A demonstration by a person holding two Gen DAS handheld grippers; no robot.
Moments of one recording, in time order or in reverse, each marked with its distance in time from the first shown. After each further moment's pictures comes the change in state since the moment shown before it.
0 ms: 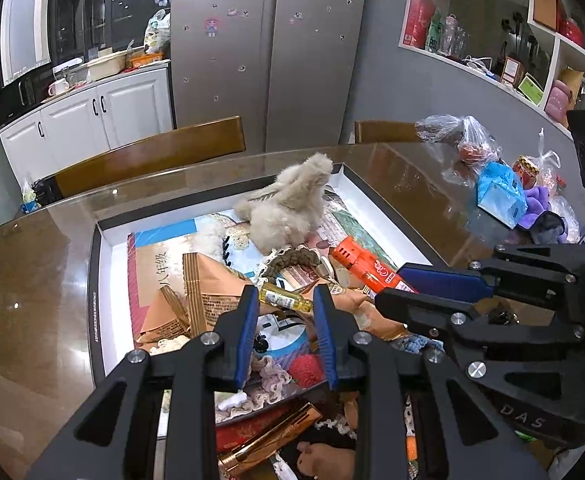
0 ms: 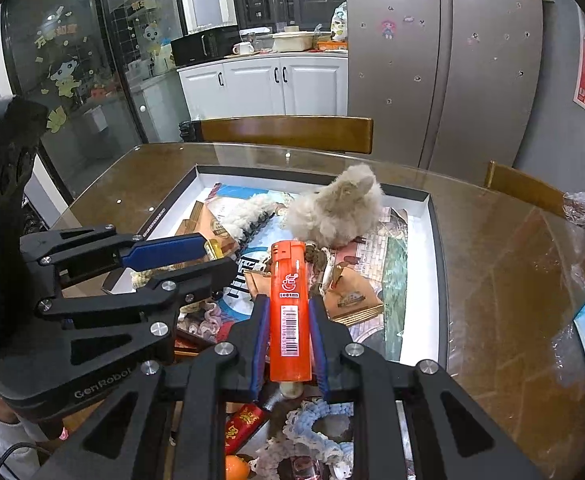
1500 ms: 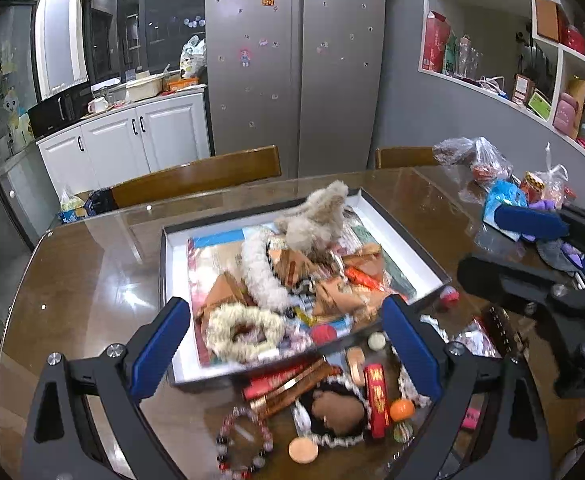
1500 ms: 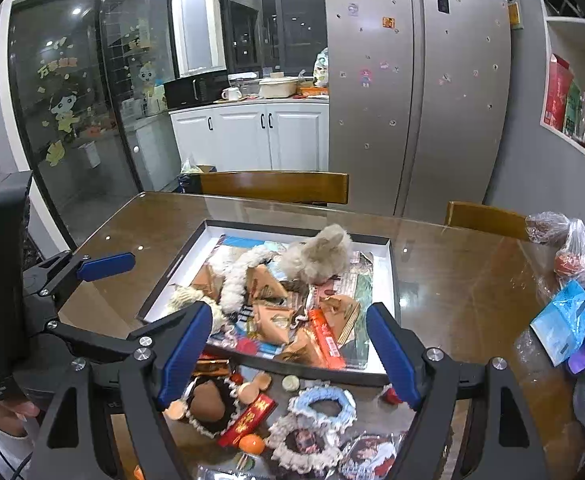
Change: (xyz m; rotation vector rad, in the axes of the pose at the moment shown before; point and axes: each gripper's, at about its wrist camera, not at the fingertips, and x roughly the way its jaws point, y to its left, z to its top) left arm -0.092 -0.007 -0.022 -0.019 -0.083 0.125; right arm -0.097 0.015 -0.001 0.018 -0.159 -0.060
